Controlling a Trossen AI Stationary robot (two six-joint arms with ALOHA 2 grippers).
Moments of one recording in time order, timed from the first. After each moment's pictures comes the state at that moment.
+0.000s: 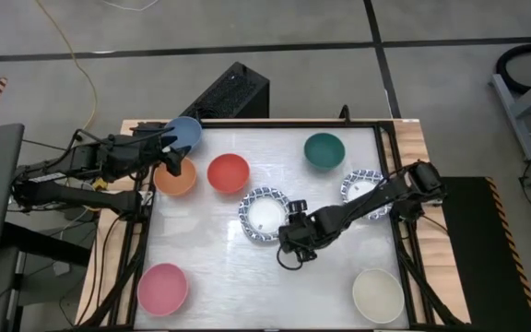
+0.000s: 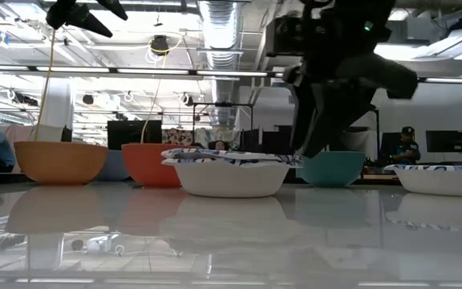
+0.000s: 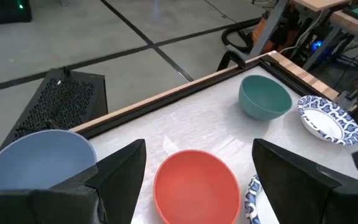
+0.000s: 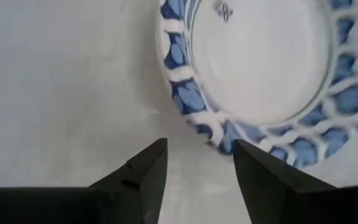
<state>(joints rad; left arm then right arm) 0.10 0.72 1.03 -0.75 -0.61 -0.52 0.34 1.78 1.26 -0.70 0.33 0.11</state>
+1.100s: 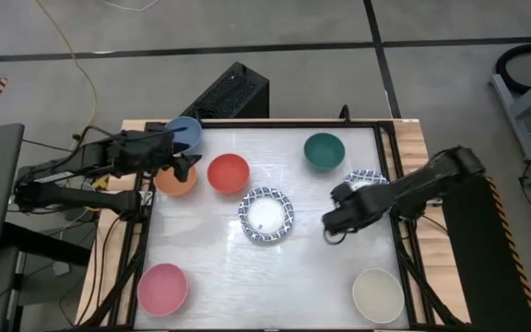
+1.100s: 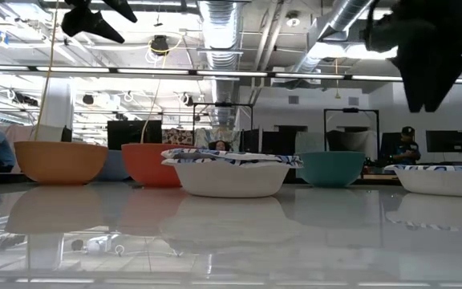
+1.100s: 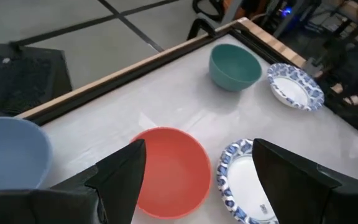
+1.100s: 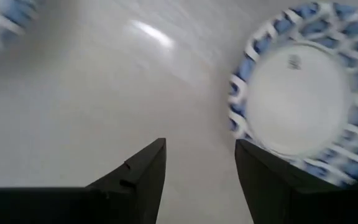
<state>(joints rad) 0.18 0.78 1.03 -0.72 -0.35 -0.51 0.34 1.36 1.10 -1.30 0.29 1.38</state>
